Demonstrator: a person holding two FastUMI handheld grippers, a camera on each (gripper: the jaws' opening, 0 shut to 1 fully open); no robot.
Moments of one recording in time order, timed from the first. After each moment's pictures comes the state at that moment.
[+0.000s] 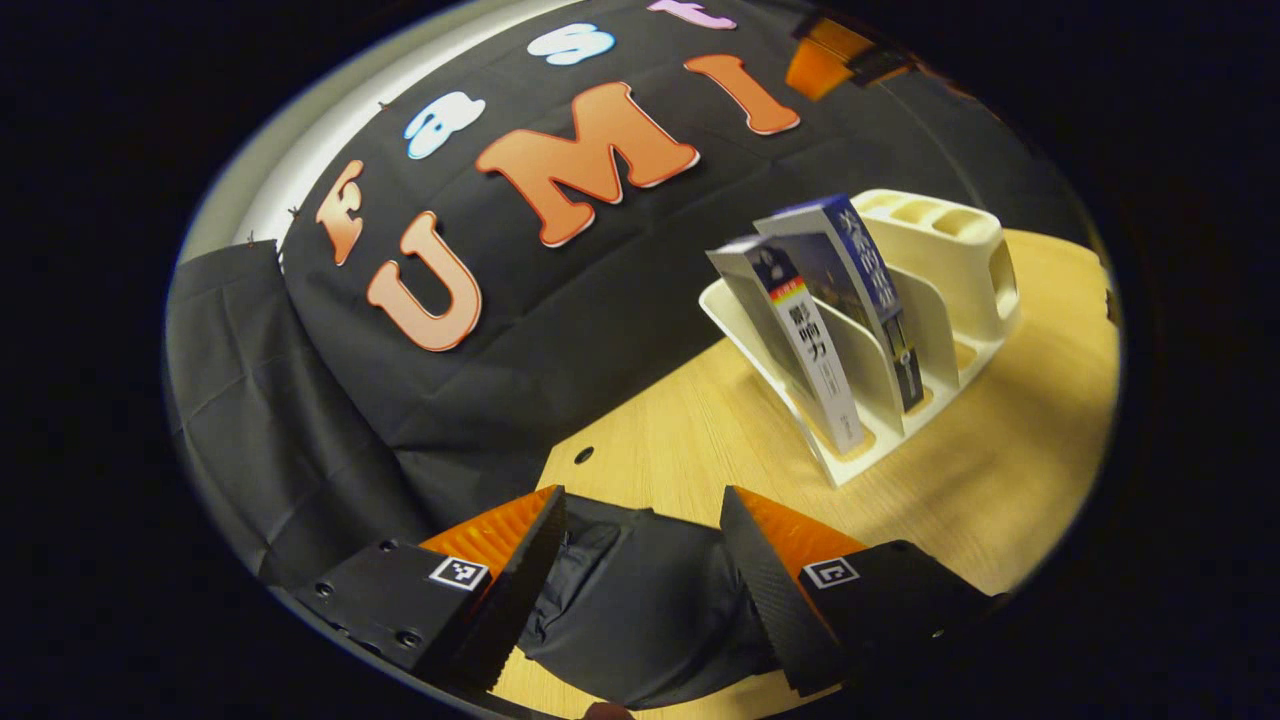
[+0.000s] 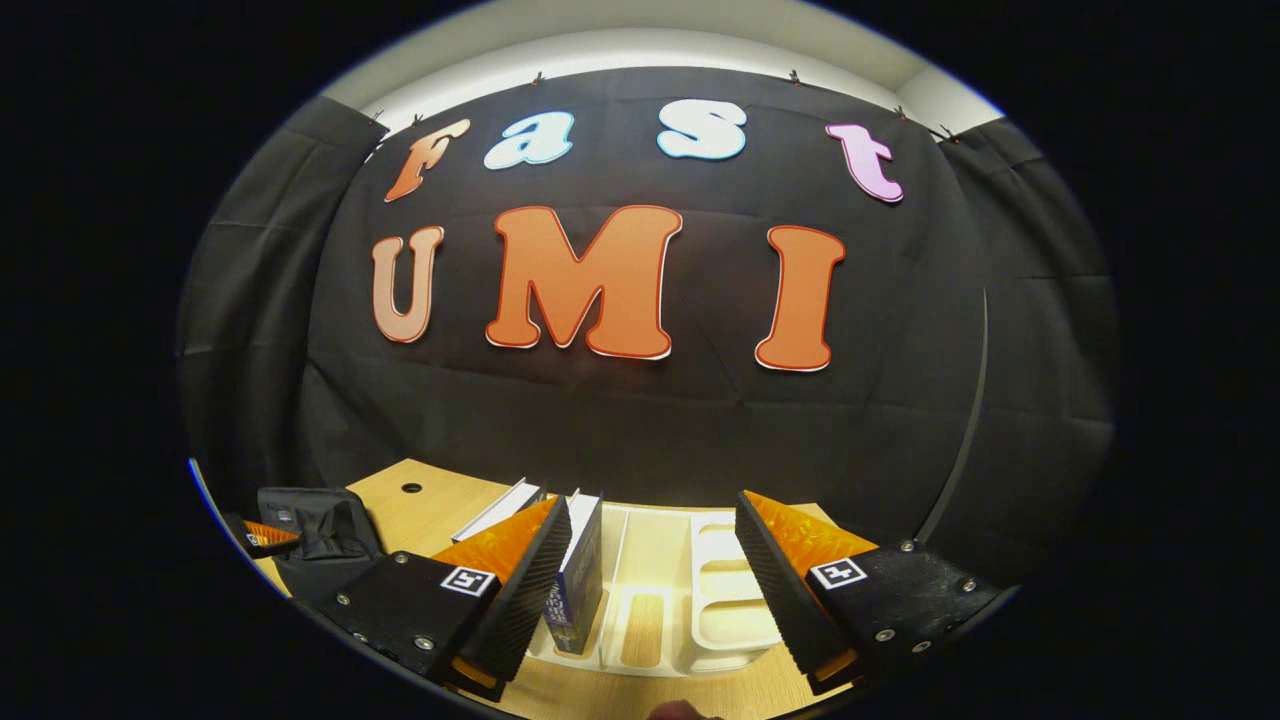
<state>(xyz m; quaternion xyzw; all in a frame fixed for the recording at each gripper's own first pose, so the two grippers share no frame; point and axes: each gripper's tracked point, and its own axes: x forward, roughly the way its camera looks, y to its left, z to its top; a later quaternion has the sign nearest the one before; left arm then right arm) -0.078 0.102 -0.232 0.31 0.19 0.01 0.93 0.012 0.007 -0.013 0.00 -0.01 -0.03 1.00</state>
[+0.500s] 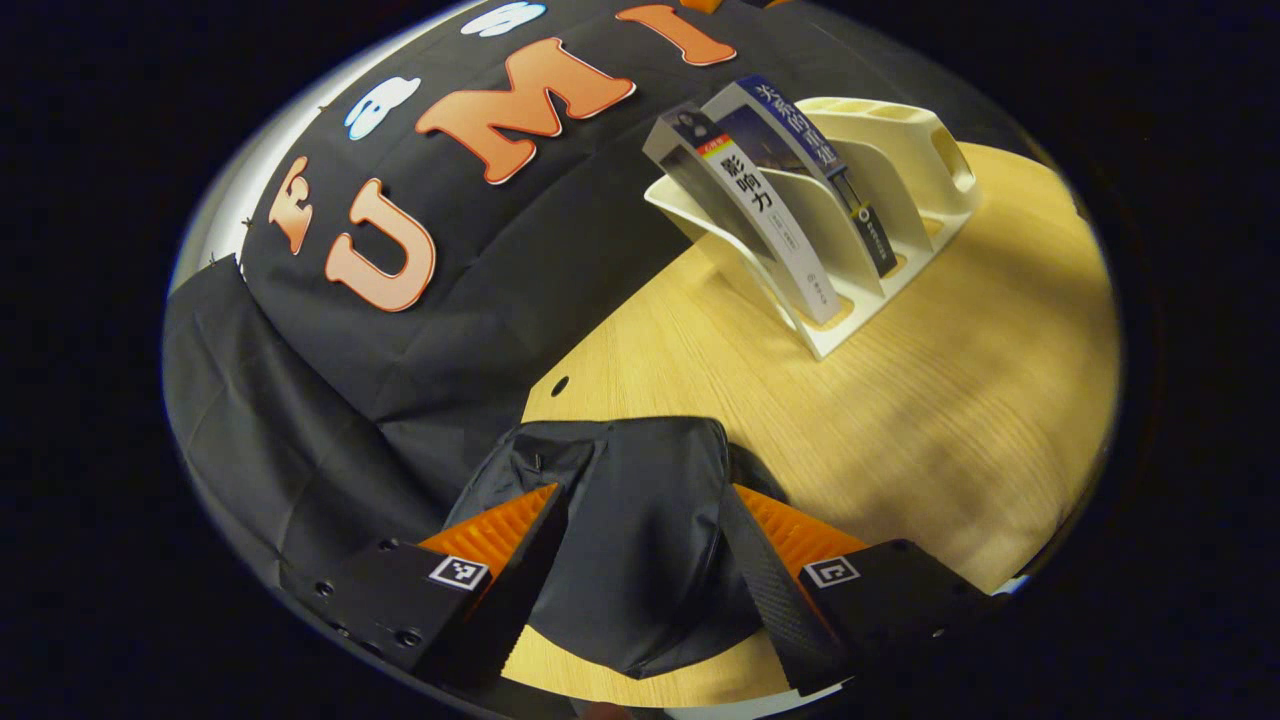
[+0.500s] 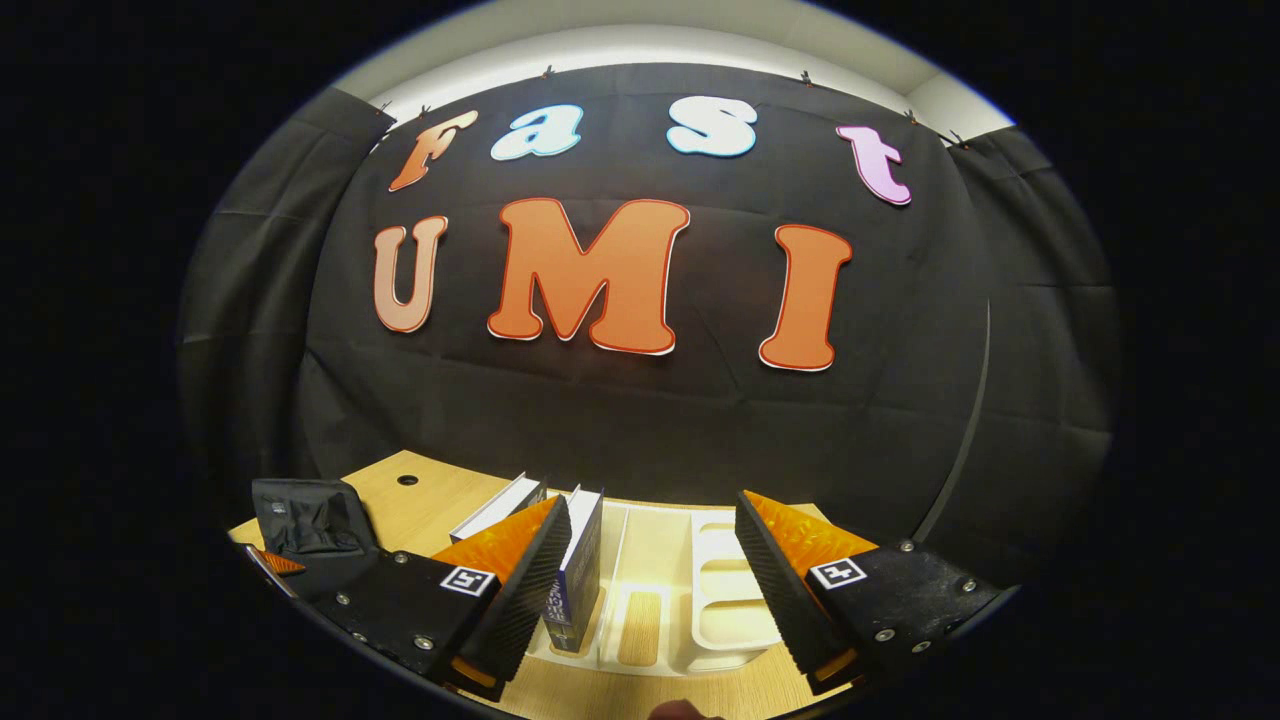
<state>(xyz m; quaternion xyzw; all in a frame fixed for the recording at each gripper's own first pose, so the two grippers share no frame) -0.110 0.135 -0.309 0.35 0.28 0.00 0.90 0.015 0.013 -0.013 -0.02 0.00 -0.03 1.00</state>
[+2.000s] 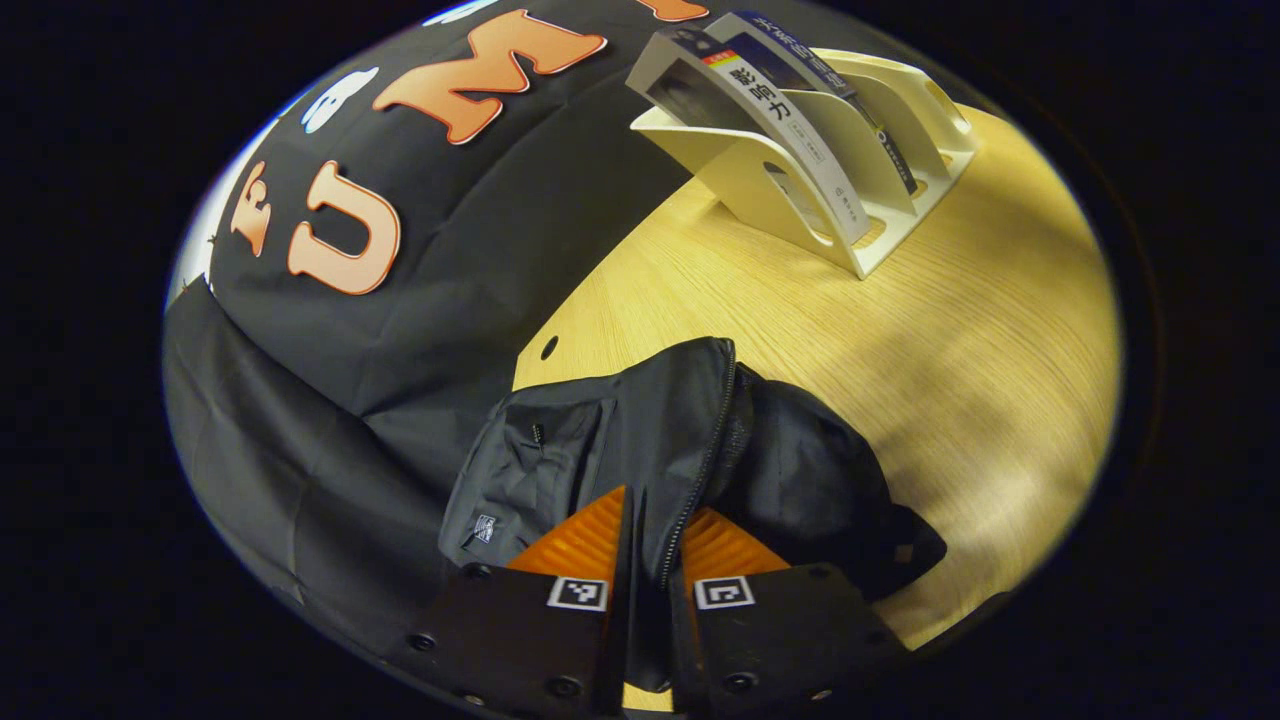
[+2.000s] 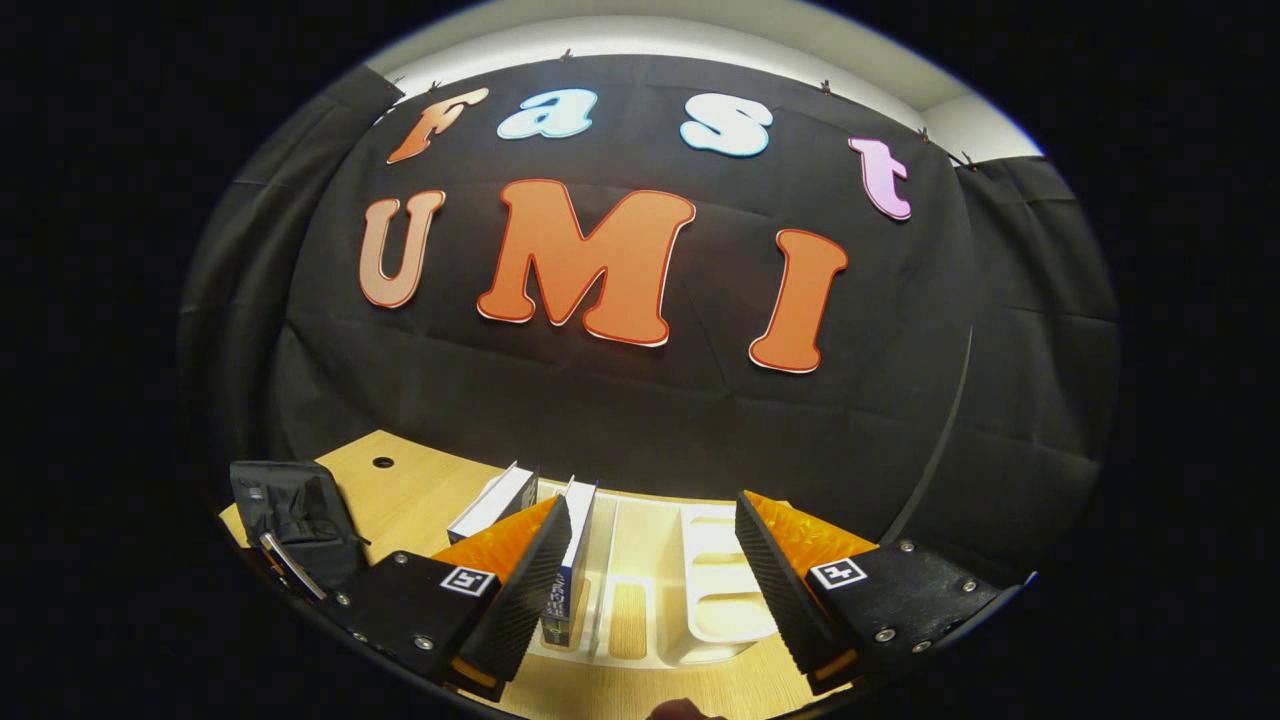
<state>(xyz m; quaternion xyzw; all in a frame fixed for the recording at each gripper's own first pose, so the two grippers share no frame) -0.075 0.185 -0.329 0.37 0.33 -0.02 0.87 0.015 0.031 -0.009 -0.05 0.02 -0.07 1.00</state>
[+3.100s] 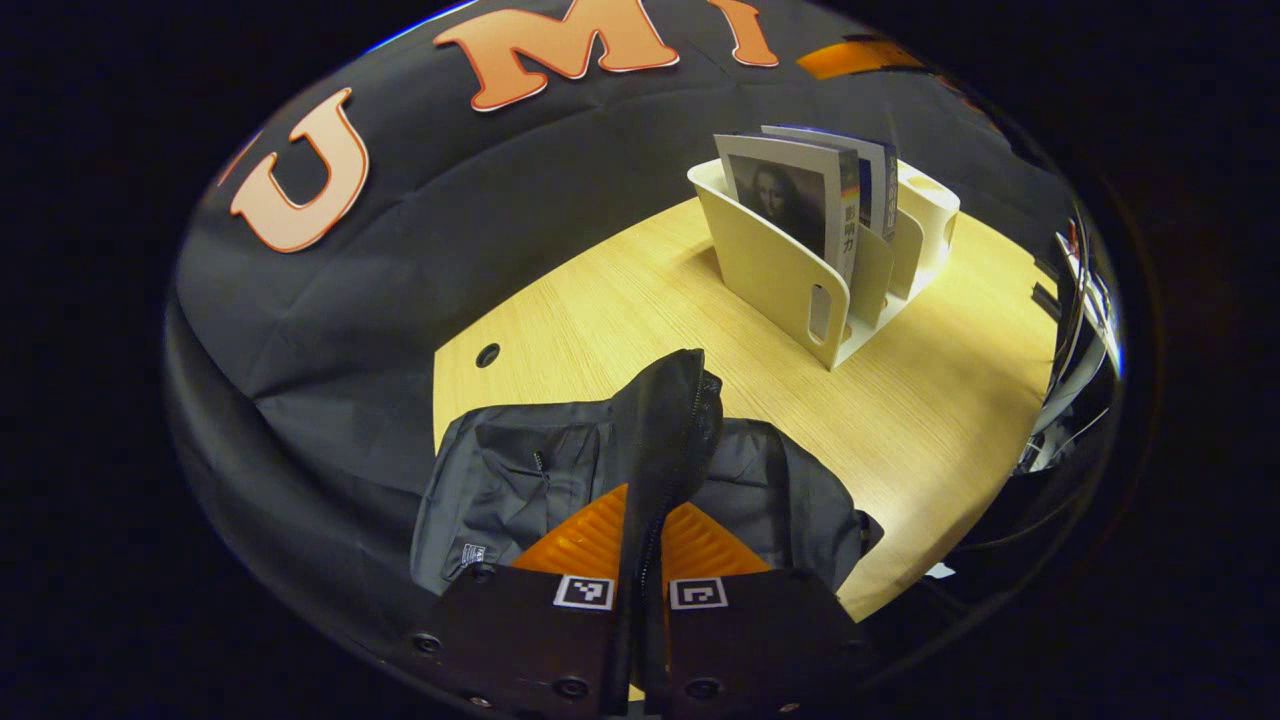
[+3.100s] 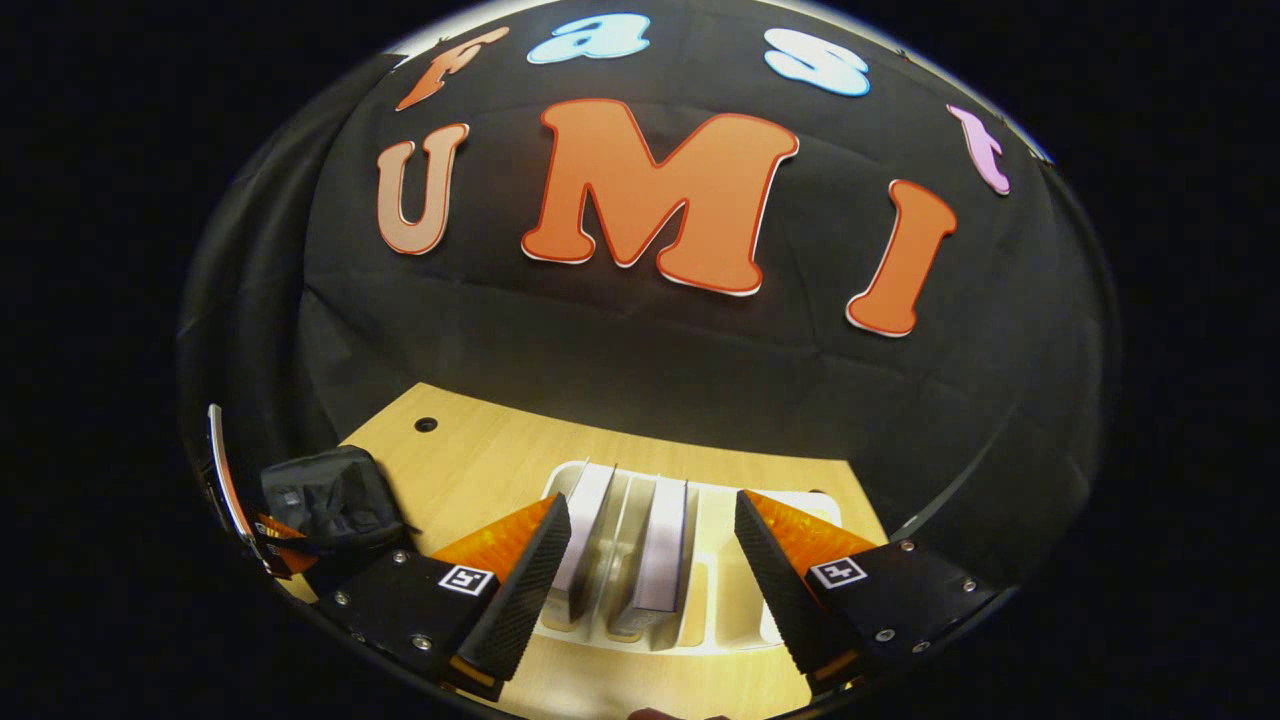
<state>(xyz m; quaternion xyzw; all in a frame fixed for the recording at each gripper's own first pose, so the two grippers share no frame) -0.049 0.224 -0.245 0.22 0.41 -0.19 0.87 0.088 0.107 -0.001 -0.05 0.18 0.00 0.98</state>
